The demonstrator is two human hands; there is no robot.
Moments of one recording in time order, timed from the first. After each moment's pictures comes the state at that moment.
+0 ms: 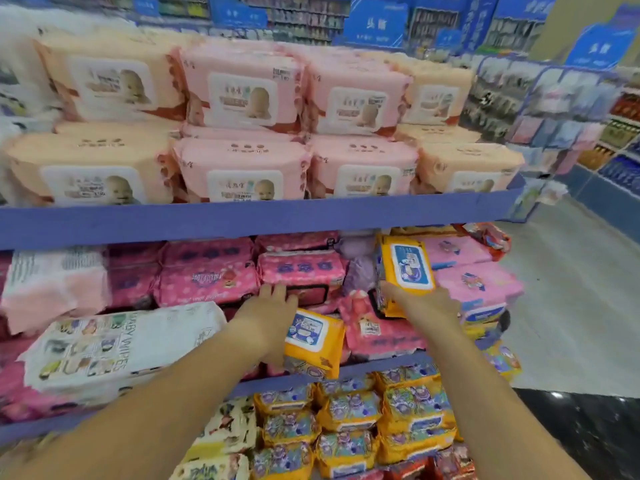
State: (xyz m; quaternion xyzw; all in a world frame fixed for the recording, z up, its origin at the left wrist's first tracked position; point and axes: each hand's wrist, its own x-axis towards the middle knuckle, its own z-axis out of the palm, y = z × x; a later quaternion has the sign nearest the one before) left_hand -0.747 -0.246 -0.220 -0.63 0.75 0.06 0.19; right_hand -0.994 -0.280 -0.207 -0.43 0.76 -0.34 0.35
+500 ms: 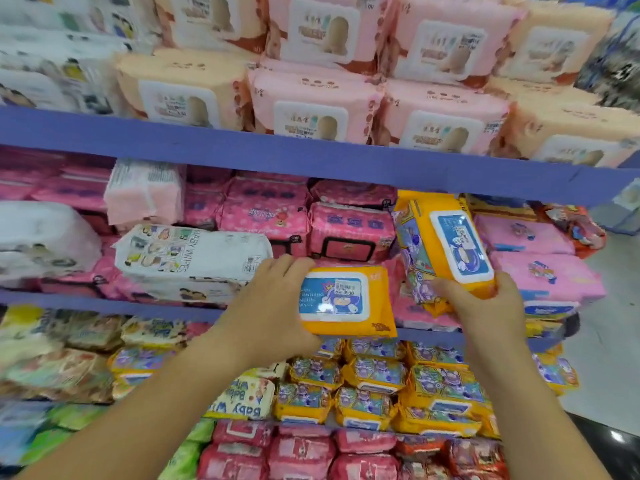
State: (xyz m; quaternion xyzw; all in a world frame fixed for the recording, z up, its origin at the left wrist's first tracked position) left_hand -0.747 -0.129 -0.221 -0.68 0.70 0.11 -0.19; right_hand -1.008 -0.226 -0.214 -0.50 0.57 -0.49 0.44
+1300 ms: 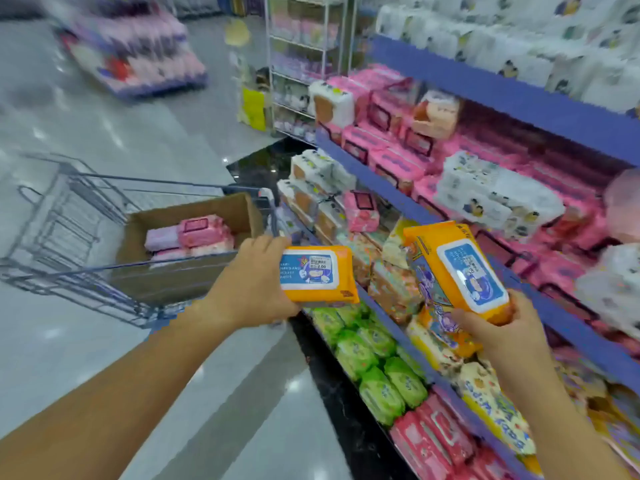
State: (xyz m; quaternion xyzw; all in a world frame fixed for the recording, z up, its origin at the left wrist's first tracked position) left_hand -0.462 0.438 -0.247 -0.94 0.28 -0.02 -0.18; right_hand -0.635 0.130 -0.238 -0.74 0.30 -0.17 0.57
